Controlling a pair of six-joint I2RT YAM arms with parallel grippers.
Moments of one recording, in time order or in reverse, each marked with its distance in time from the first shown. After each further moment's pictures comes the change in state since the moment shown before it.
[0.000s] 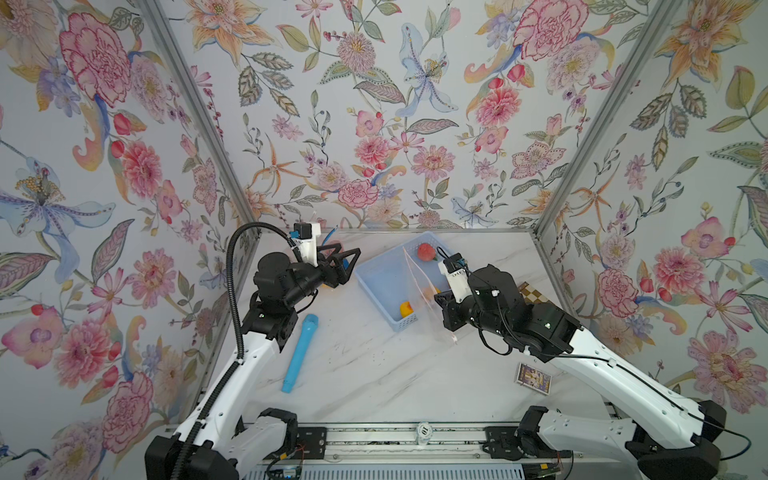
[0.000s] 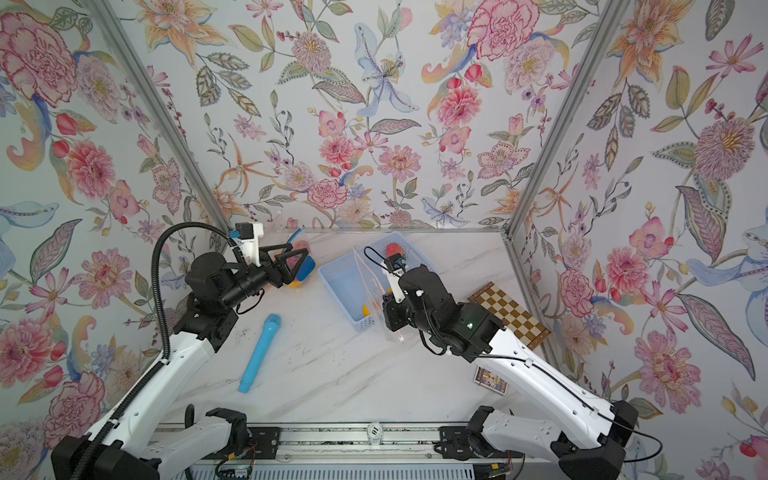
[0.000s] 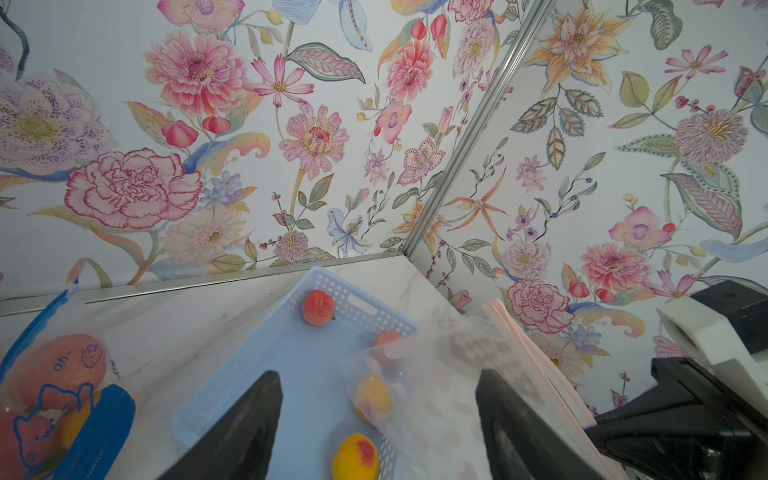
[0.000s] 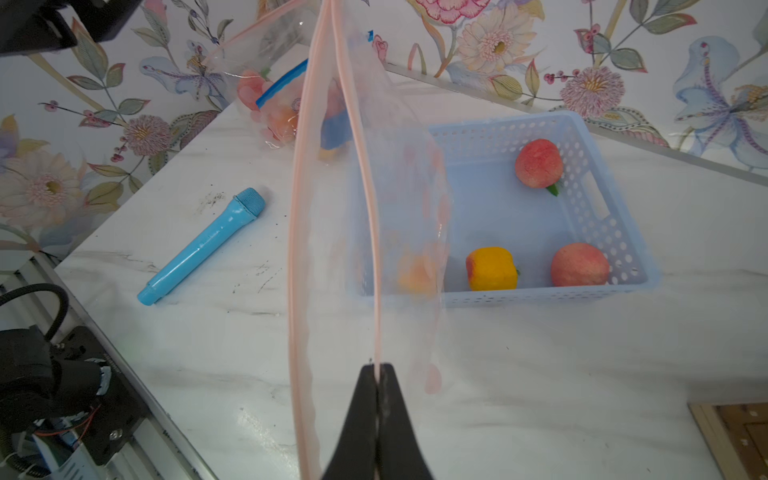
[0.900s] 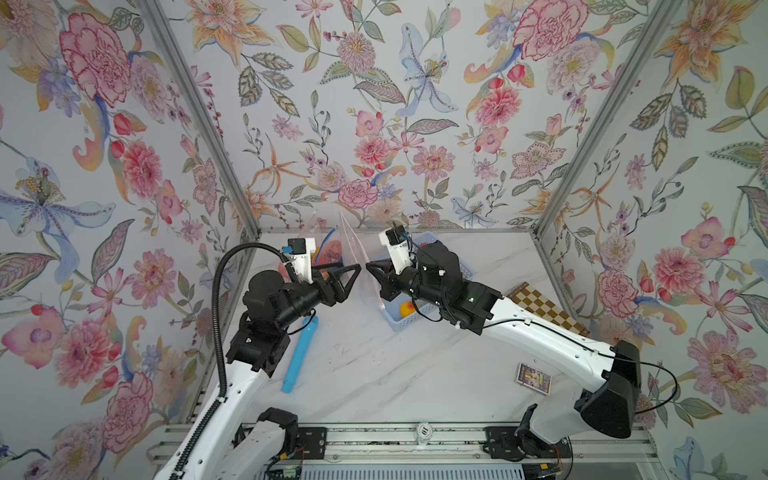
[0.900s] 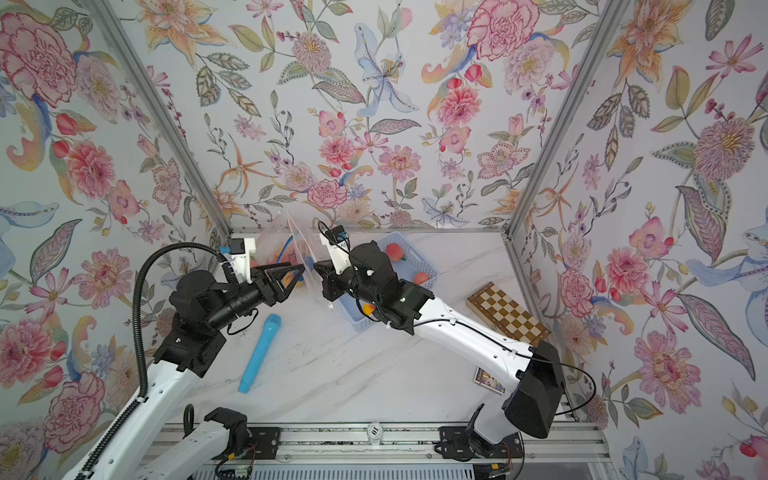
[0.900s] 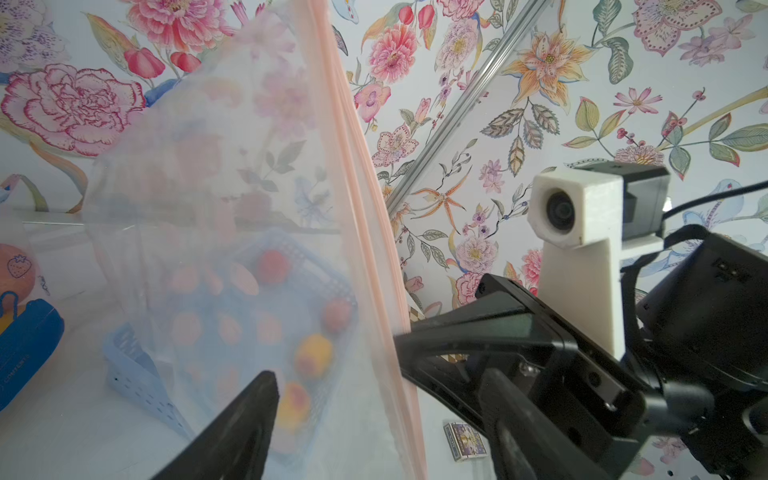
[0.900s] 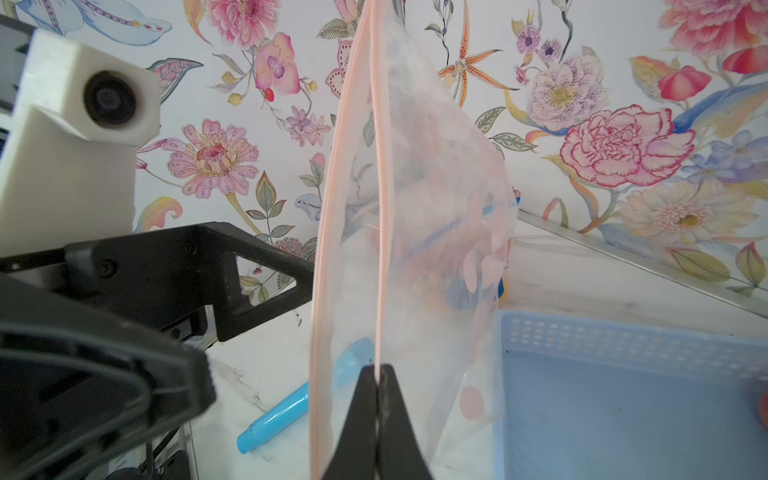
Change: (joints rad) left arm -0.059 -0.179 -0.039 -0.165 -0.024 -0.151; right arm 0.074 0.394 0.183 0.552 -0.172 0.003
